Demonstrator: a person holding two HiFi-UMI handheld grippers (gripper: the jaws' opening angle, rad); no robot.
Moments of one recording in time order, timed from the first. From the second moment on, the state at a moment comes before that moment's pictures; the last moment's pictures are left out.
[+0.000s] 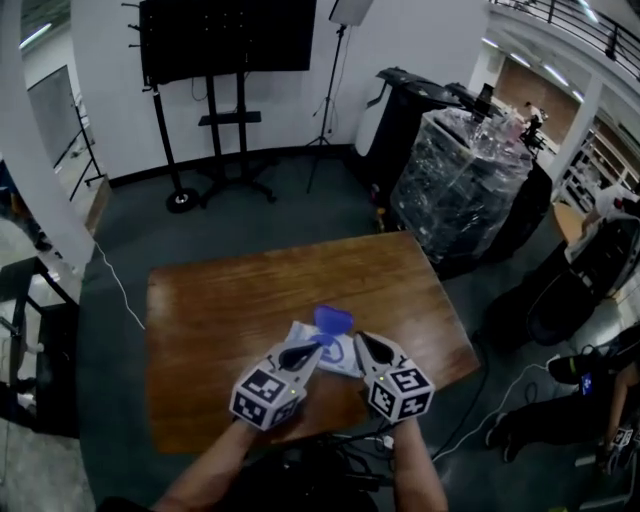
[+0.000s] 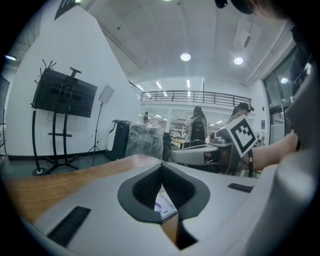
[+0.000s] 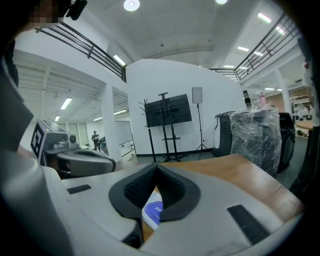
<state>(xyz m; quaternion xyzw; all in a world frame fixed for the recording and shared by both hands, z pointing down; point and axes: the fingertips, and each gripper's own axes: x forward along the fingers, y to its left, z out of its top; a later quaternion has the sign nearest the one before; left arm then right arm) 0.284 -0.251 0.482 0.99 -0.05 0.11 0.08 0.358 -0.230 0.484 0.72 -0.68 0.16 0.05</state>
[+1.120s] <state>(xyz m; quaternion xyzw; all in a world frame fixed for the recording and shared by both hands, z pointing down) 0.312 -0.268 0.569 0.95 -0.19 0.20 0.13 0.451 -0.317 0.658 0.60 -0.72 0.33 0.11</state>
